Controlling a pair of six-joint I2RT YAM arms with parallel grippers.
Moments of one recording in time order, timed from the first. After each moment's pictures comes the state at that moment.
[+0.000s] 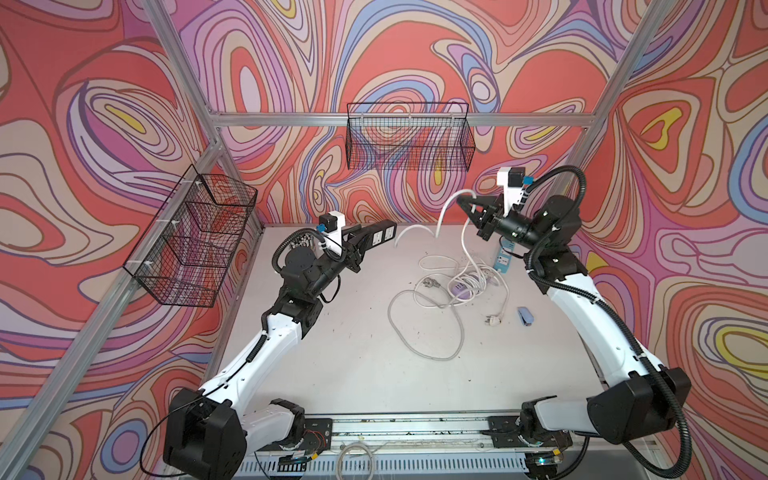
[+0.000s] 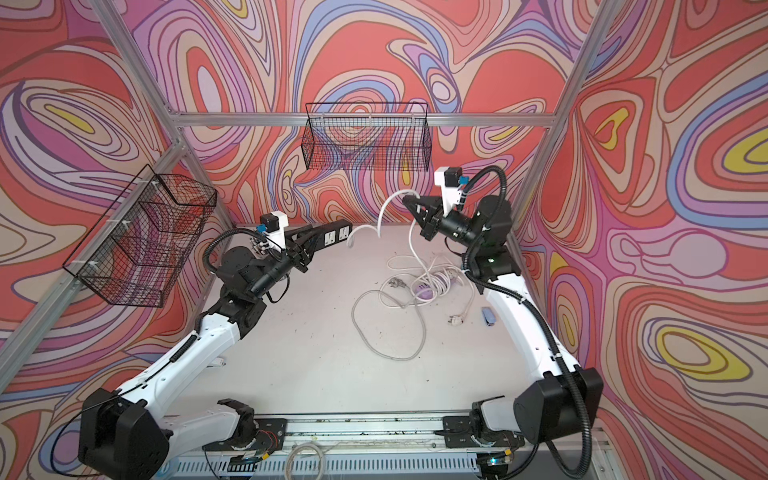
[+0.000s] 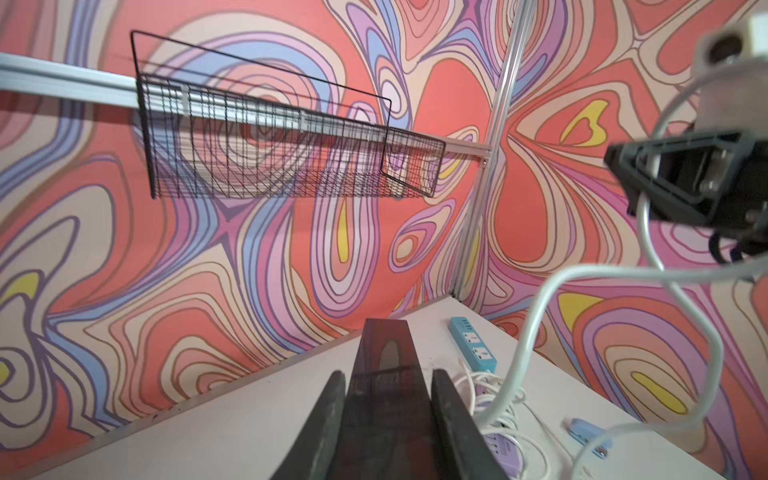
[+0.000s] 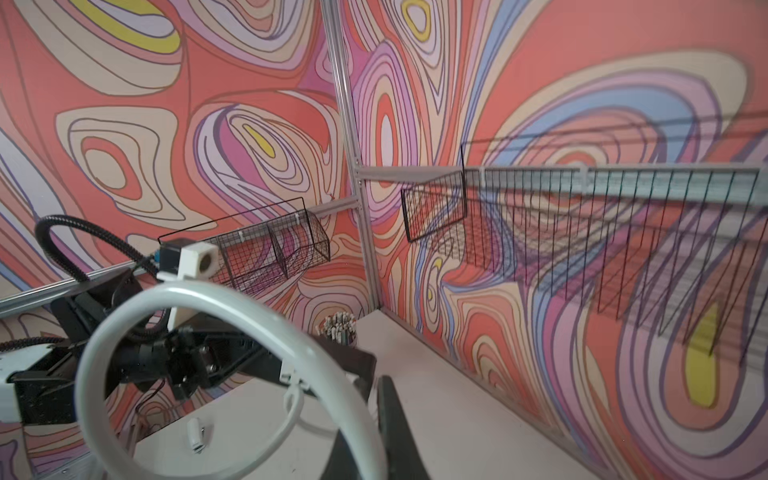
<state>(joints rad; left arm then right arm) -0.33 1.22 0.93 0.47 0.31 -0.19 0.18 1.37 1.29 0.20 -0.80 0.25</state>
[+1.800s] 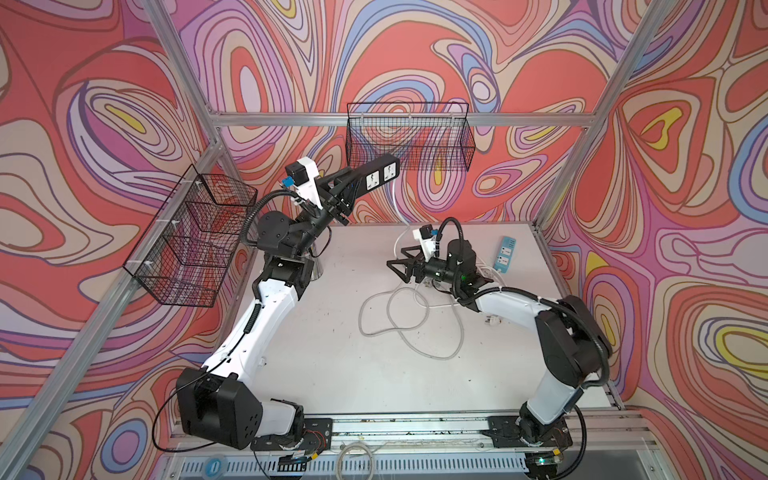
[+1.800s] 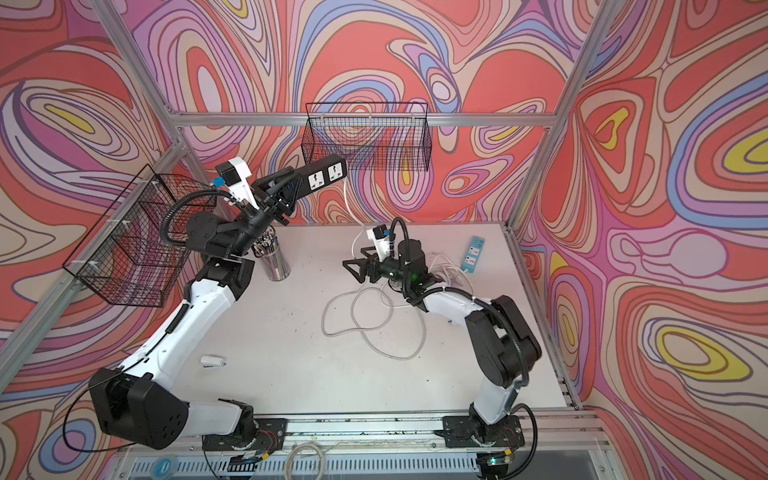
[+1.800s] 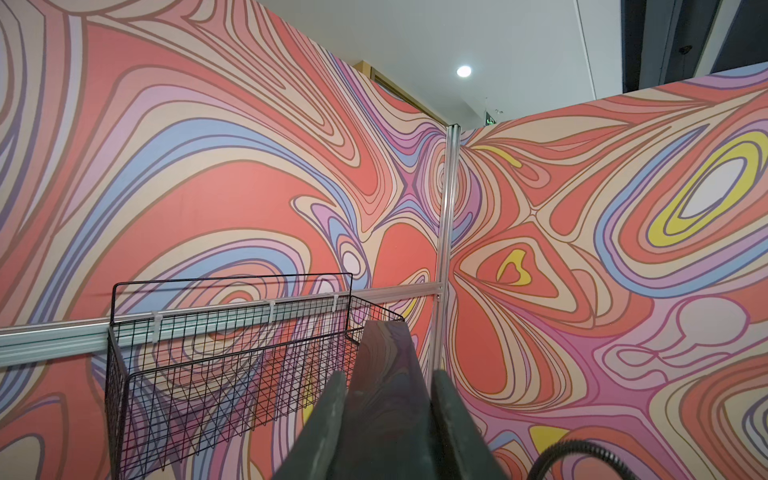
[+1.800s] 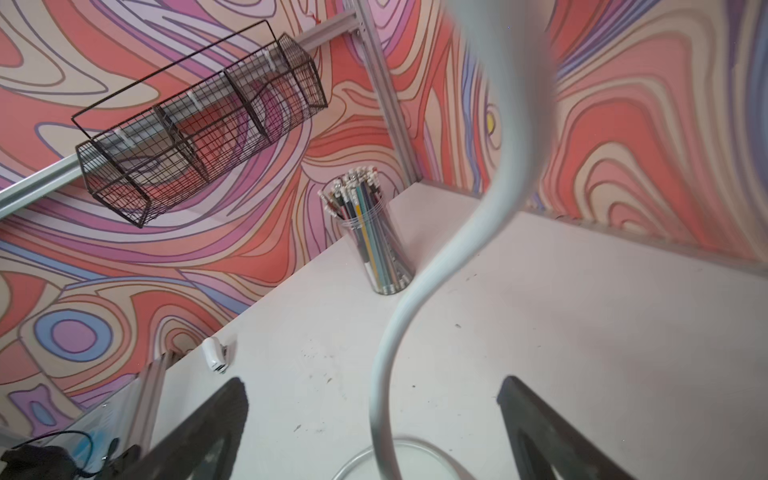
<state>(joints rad) -0.22 1.37 1.28 0.65 0.52 -0.40 0.49 1.69 1.08 0.49 -0.57 0.24</state>
